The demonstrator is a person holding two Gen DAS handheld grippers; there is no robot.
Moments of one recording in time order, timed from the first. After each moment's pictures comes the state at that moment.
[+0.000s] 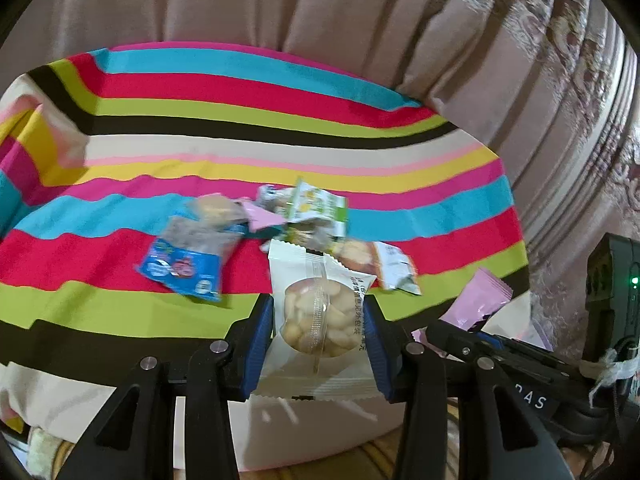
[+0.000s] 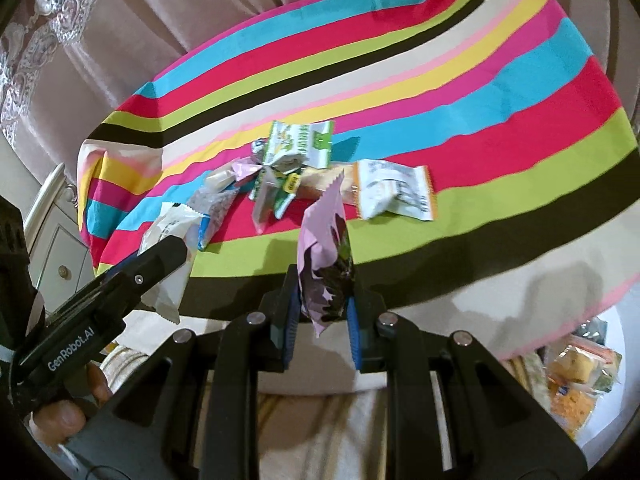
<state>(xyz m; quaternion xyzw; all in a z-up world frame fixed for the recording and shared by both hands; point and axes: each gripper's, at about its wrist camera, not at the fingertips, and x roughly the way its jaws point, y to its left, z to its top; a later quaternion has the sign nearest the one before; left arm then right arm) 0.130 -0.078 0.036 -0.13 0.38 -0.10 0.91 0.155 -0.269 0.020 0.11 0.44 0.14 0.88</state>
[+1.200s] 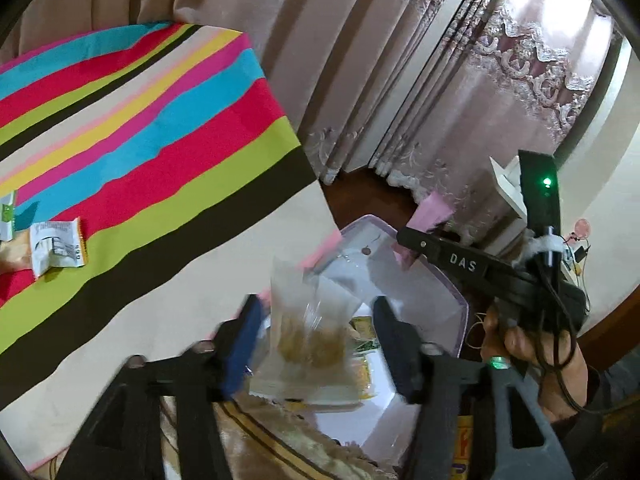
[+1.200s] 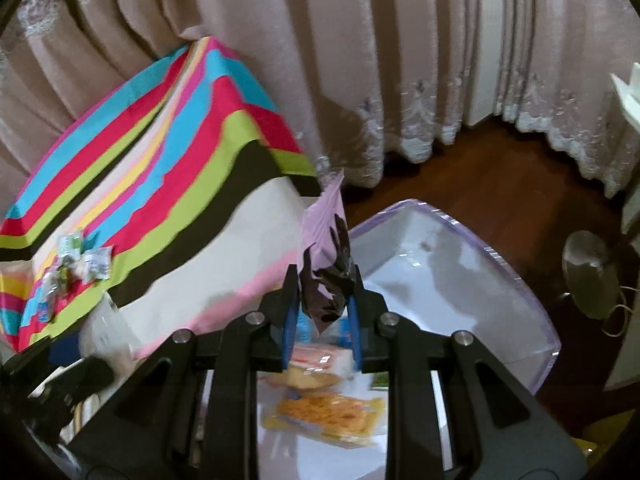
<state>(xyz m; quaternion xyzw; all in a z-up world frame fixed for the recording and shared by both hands) 0.105 -0.332 0.043 -0.03 0.43 -0.38 0.82 0.095 -0.559 0.017 0.17 0.41 -0.15 0.88</state>
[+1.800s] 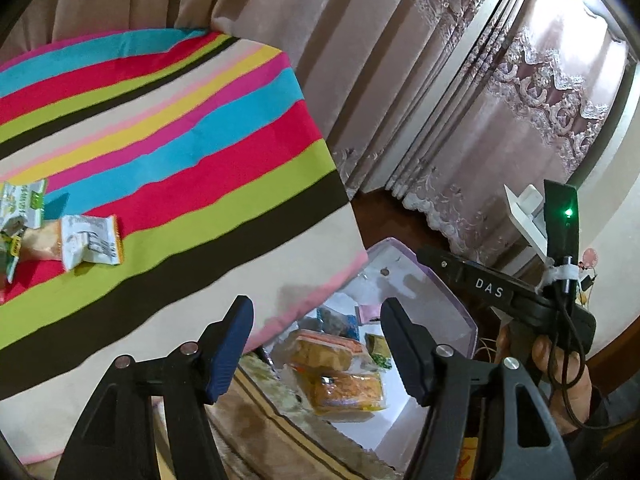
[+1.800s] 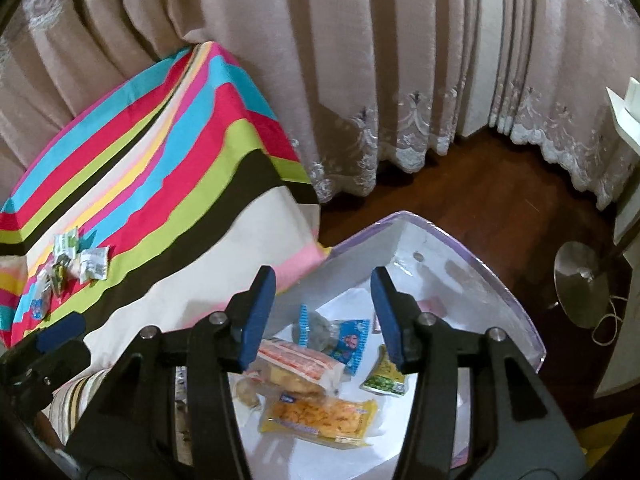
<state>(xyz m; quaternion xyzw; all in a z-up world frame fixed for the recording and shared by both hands) 0.113 -0.305 0.046 -0.06 0.42 -0.34 0.84 0.098 -0.538 0.028 0.14 0.40 -0.13 0.90</state>
